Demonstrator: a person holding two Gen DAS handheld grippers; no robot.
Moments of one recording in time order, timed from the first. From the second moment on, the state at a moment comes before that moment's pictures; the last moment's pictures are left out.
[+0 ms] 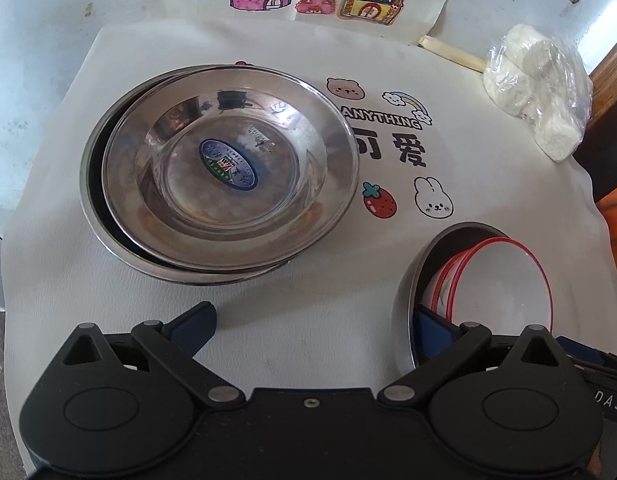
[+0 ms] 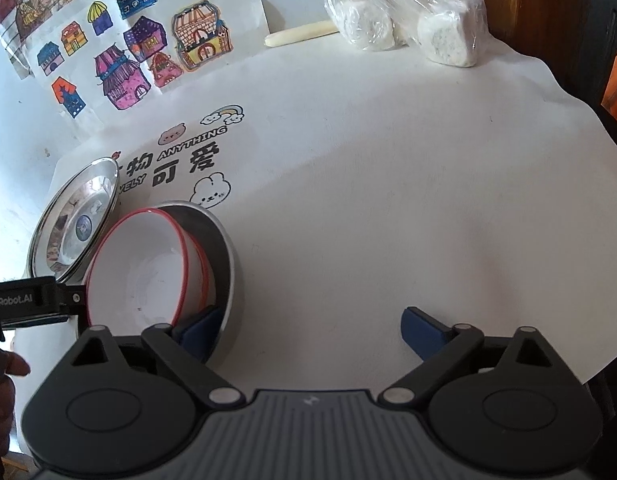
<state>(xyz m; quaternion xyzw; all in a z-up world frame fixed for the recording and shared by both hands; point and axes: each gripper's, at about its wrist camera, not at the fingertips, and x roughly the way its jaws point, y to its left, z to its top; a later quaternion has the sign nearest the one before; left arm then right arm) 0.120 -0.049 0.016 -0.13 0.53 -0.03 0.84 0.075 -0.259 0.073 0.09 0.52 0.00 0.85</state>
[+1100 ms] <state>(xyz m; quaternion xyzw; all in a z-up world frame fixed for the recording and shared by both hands) 0.117 -0.054 0.024 -0.14 0.52 -0.12 0.84 0.071 -0.247 0.077 0.15 0.49 0.05 0.86</state>
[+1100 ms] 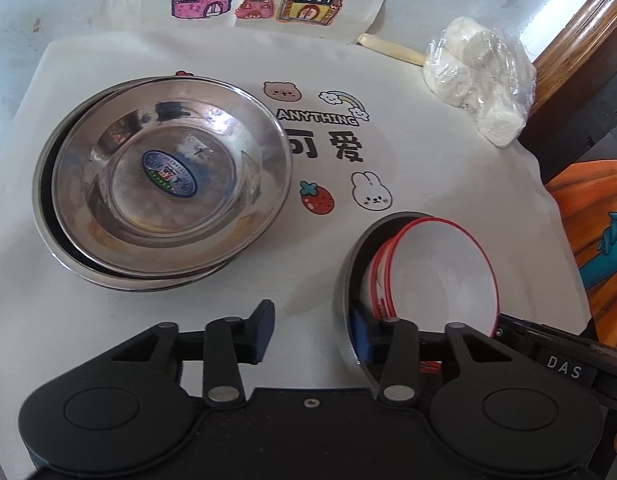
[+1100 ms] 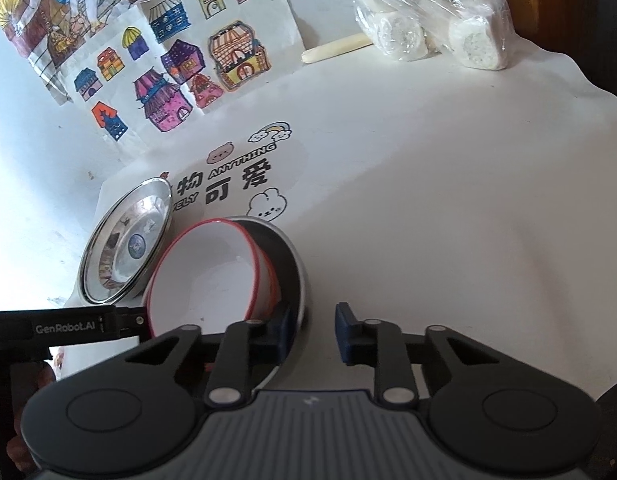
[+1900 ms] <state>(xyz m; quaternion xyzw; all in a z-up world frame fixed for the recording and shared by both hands) 0.116 -0.058 0.024 -0.15 0.51 -0.15 0.84 0.069 -0.247 0.077 0.16 0.49 0.05 0.86</state>
